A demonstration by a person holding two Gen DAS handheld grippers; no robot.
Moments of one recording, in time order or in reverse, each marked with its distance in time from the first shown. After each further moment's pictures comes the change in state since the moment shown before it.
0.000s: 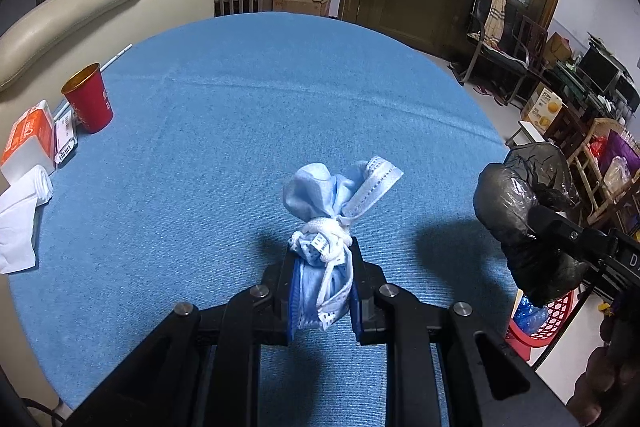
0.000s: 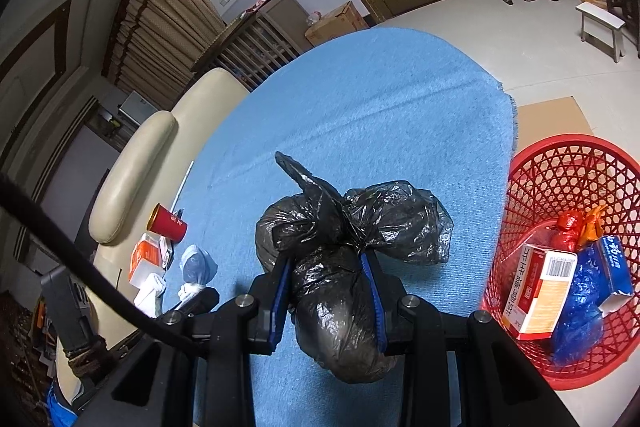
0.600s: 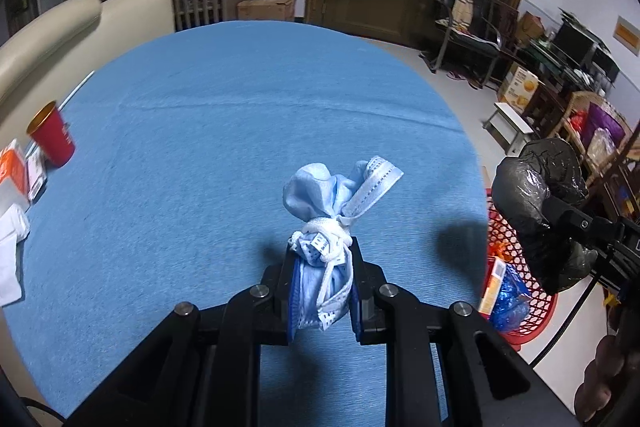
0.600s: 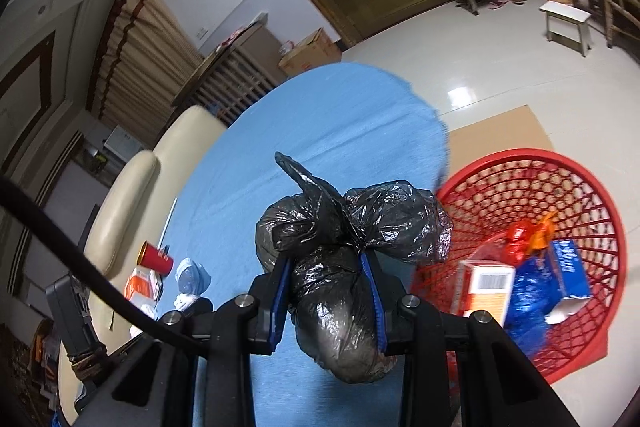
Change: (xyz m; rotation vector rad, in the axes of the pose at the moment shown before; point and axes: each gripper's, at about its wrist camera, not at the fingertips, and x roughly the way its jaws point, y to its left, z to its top) left arm 0.004 -0.043 0.008 0.117 0.002 -0.065; right arm -0.047 -0.047 0.009 0.087 -0.104 -0.058
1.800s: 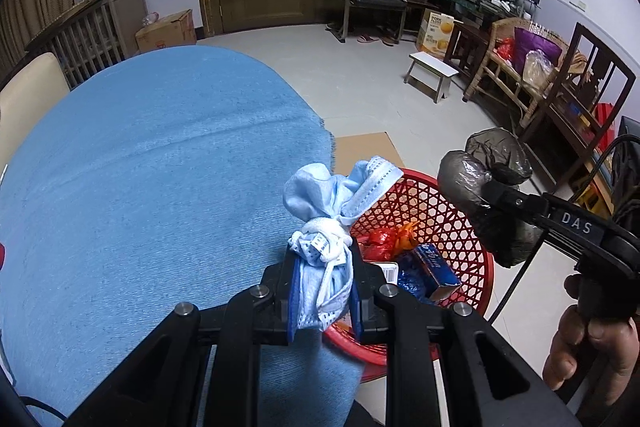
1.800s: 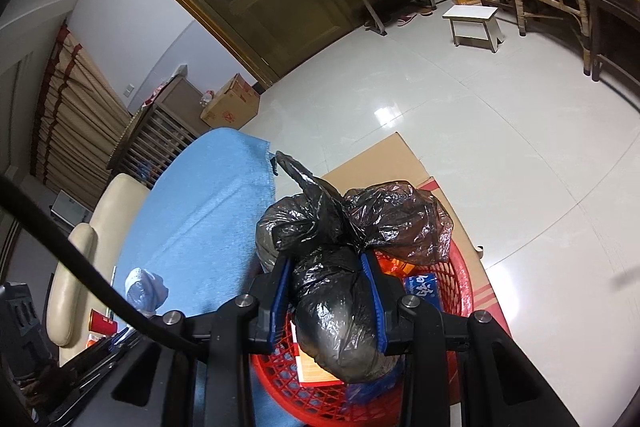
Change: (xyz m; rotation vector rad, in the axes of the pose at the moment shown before) left arm 0.019 -0.141 0.020 0.295 0.057 -0.165; right arm -0.063 -0.129 0.033 0.171 -0.128 -0.219
